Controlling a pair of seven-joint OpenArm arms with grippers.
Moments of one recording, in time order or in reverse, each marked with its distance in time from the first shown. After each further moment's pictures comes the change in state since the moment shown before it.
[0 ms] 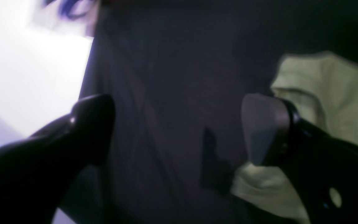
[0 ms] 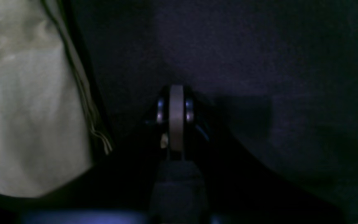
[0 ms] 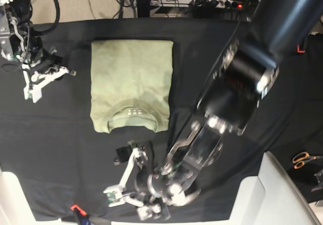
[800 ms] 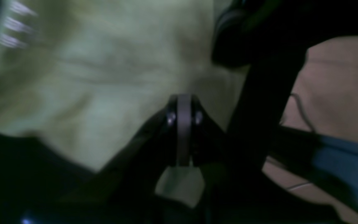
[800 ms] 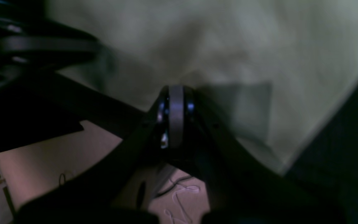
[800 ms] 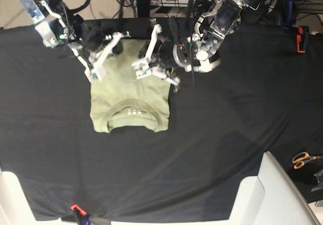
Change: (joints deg) left arm 43.2 -9.2 -5.4 20.2 1.0 -0.8 -2.8; right arm 0.1 -1.3 -22.8 3.1 0.1 7.0 0.4
